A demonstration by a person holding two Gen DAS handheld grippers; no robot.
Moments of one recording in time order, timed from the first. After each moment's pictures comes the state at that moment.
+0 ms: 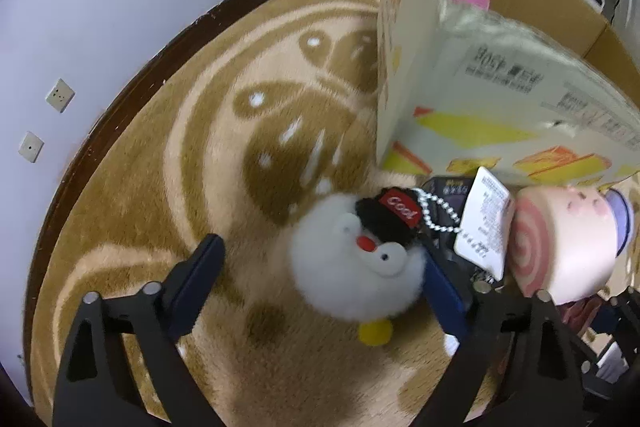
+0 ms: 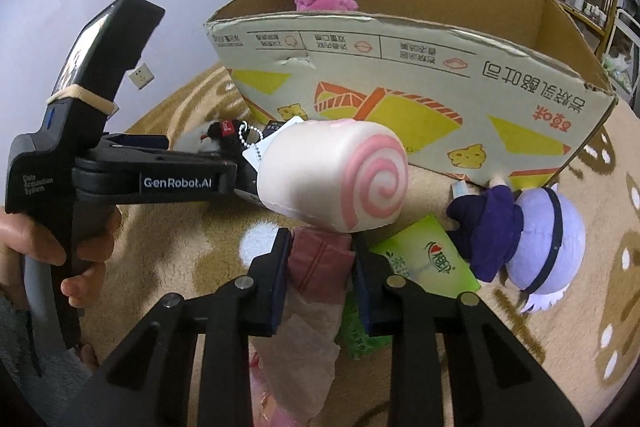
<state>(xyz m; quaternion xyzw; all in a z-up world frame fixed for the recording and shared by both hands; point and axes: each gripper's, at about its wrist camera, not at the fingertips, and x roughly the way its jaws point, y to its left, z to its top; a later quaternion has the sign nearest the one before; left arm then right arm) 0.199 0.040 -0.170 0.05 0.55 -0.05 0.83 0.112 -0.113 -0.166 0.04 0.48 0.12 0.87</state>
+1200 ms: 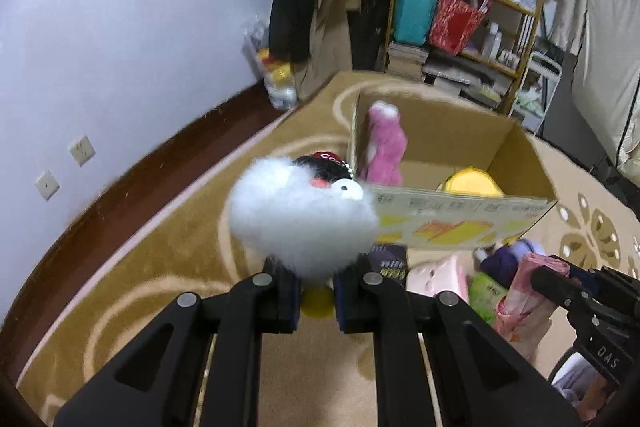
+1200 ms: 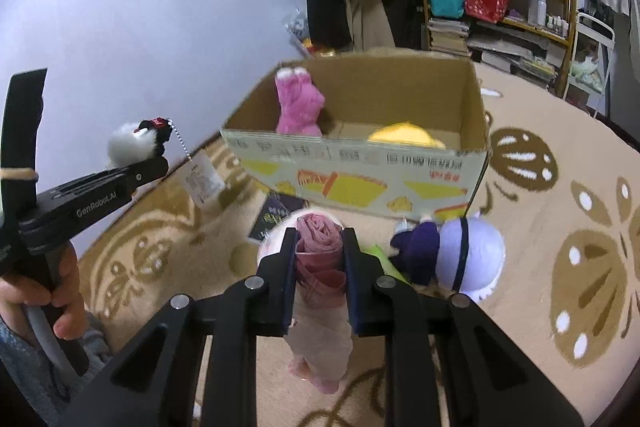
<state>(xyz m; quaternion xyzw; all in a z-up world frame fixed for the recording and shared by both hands) 0.116 0.049 -0.036 0.01 0.38 -0.07 0.92 0.066 -0.164 -0.075 0.09 0.39 0.09 0.91</state>
